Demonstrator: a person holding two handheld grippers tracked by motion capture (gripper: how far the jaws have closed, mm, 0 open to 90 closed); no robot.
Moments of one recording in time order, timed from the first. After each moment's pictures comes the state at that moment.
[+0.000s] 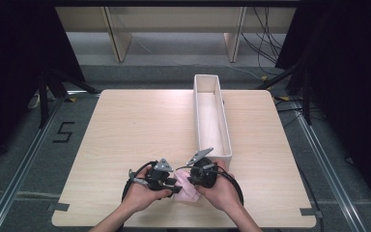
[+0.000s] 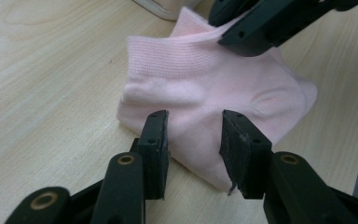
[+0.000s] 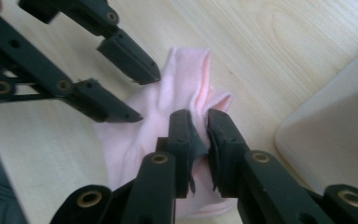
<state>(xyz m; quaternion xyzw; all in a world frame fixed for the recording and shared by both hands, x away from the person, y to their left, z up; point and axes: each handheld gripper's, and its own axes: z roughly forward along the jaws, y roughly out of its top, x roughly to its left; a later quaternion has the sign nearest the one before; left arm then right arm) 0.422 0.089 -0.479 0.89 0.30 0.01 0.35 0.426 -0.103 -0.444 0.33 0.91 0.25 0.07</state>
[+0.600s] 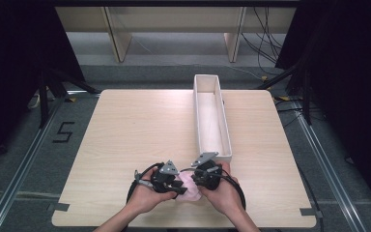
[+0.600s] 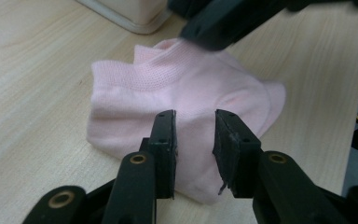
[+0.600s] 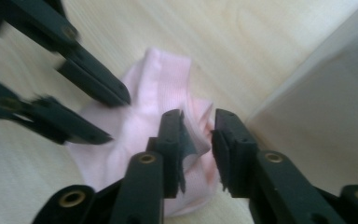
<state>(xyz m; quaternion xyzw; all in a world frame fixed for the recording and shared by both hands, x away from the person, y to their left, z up) 0.416 0.072 -0.482 0.88 0.28 0.01 0.38 0.418 -0.115 -0.446 0.33 0.89 0.28 0.14</state>
